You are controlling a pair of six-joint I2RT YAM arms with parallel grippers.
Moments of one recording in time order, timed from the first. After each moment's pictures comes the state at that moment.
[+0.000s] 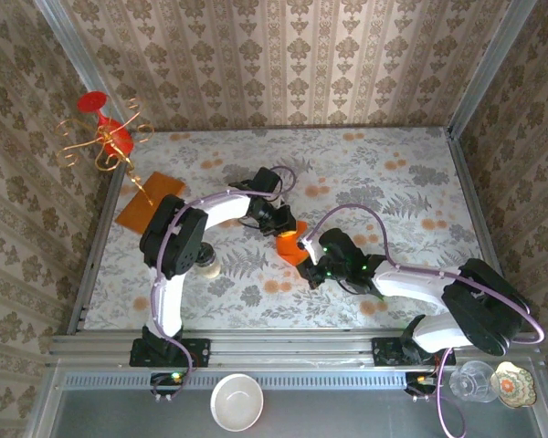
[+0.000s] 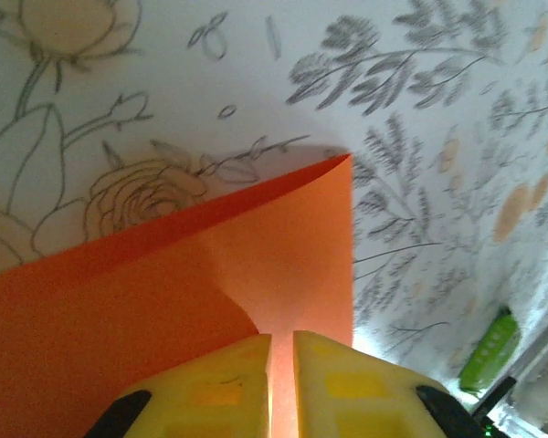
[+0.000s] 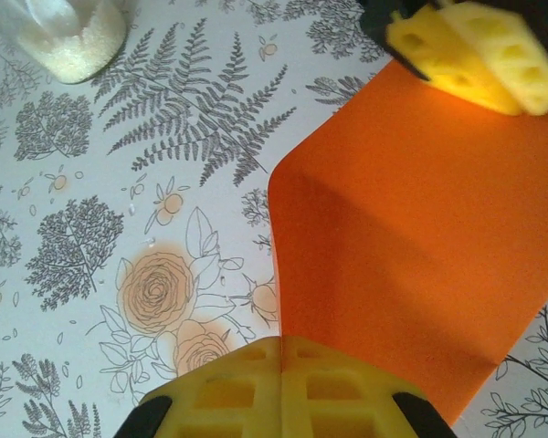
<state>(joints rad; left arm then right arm) -0.63 2.05 1.38 -0.49 0.55 -0.68 0.75 1.37 0.52 0.12 -0.20 0.16</state>
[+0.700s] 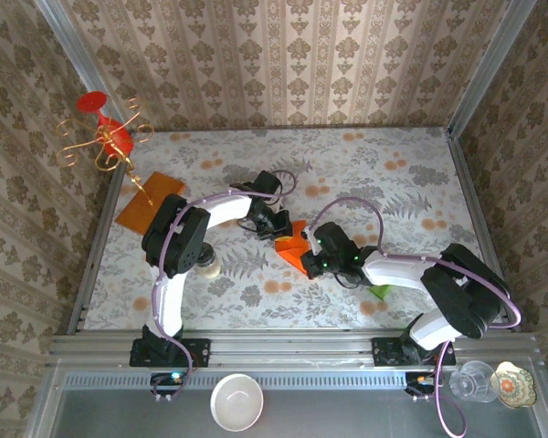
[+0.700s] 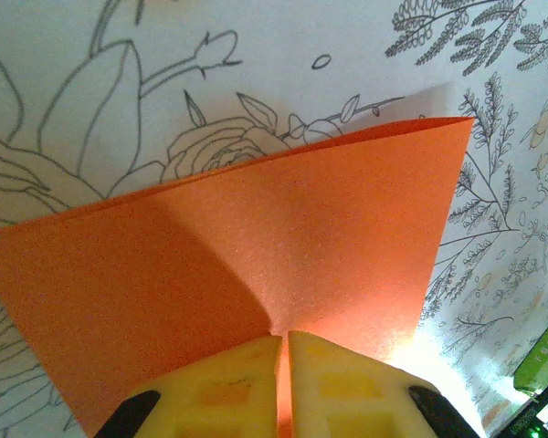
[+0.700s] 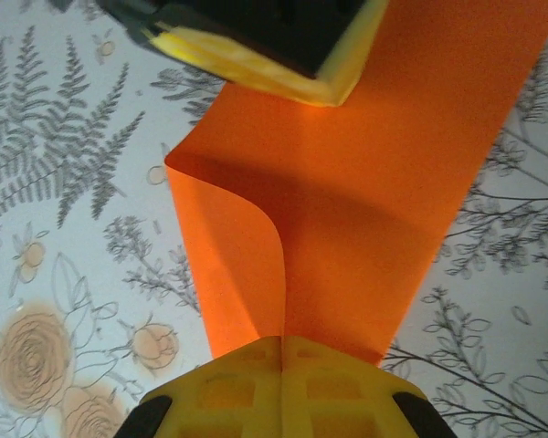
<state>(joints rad) -0.64 2.07 1.38 -0.55 0.52 -0.64 0.70 1.51 0.60 0.07 -0.08 0.30</state>
